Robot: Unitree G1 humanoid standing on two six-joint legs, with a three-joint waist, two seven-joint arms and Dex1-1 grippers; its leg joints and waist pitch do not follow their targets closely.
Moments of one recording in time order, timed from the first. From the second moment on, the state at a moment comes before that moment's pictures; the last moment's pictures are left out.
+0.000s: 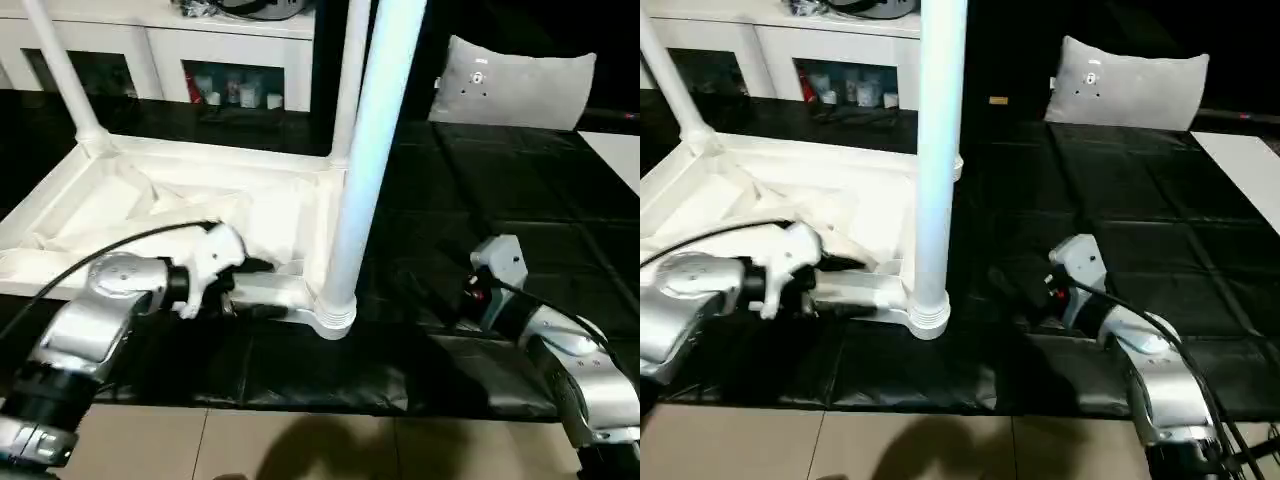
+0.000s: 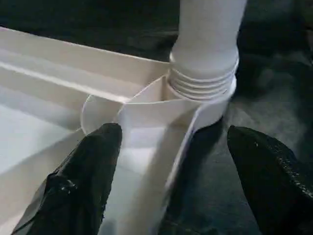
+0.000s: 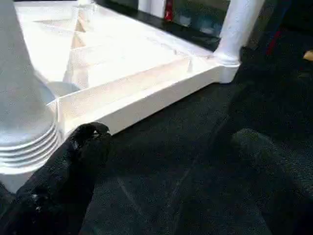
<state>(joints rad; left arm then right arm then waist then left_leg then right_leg) -0.43 0.61 -0.23 0.21 -0.16 0.23 -1.17 -0.12 -0.43 0.01 0.05 0.26 0.17 0.74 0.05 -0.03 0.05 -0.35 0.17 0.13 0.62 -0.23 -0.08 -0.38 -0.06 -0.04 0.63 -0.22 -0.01</state>
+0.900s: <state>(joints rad) -0.61 0.52 -0.35 0.60 -0.05 0.01 -1.33 -0.09 -0.51 0.05 0.14 0.30 0.15 0.95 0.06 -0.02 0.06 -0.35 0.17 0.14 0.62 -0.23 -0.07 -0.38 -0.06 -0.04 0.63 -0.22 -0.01</state>
